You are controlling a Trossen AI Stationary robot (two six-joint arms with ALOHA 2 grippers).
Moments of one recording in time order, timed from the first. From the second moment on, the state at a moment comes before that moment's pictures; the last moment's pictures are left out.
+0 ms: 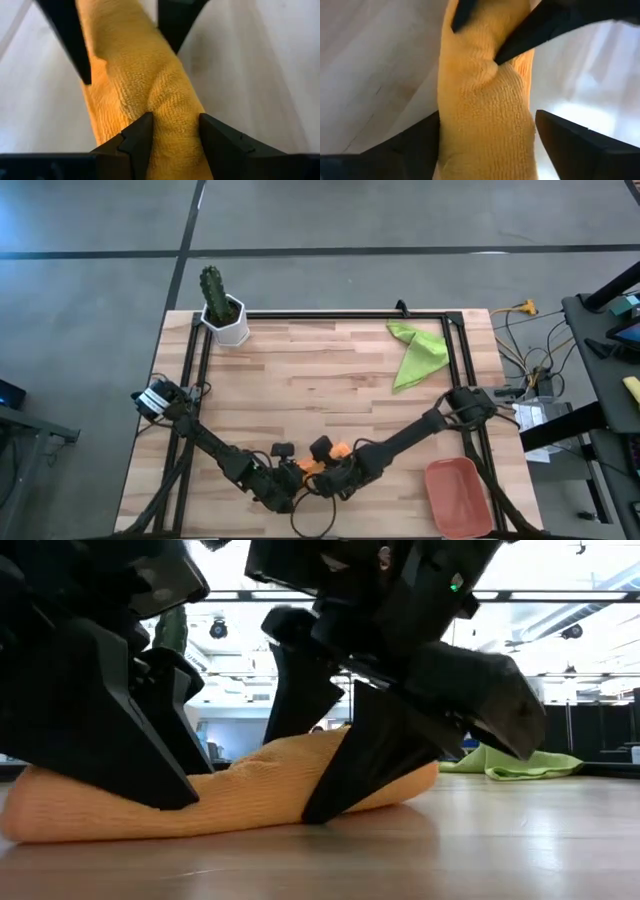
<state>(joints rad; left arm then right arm) -0.68 1.88 0.96 0.06 -0.48 -0.54 0.45 2.23 1.54 -0.43 0.35 -0.30</state>
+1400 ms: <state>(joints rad) -0.72 1.47 0.90 -0.26 -0.99 -0.31 0.43 2.01 1.46 -0.89 0.16 0.20</state>
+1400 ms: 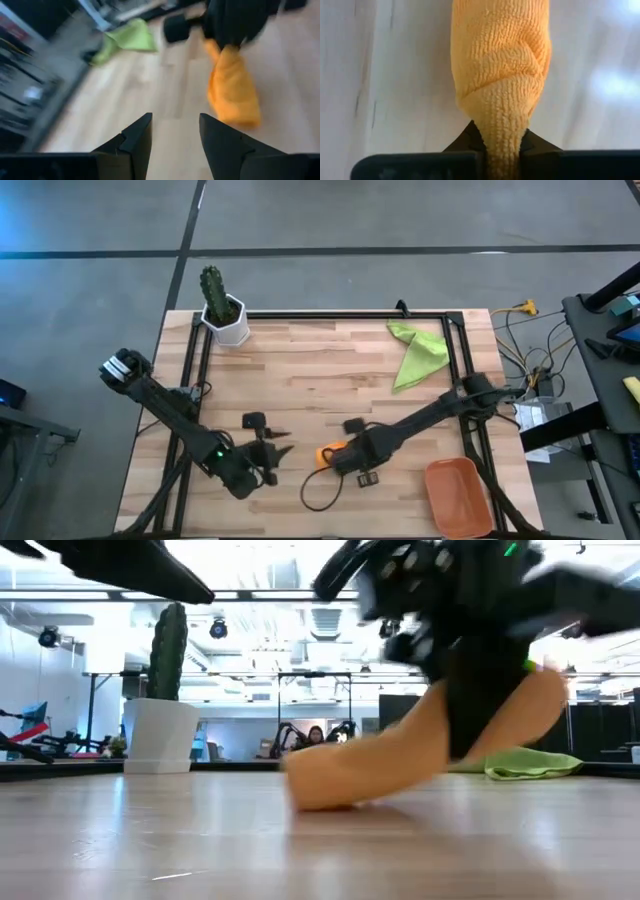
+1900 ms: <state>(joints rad) -0.54 1.39 0.80 0.23 -0.89 0.32 0.65 1.60 1.20 -1.09 0.18 1.22</state>
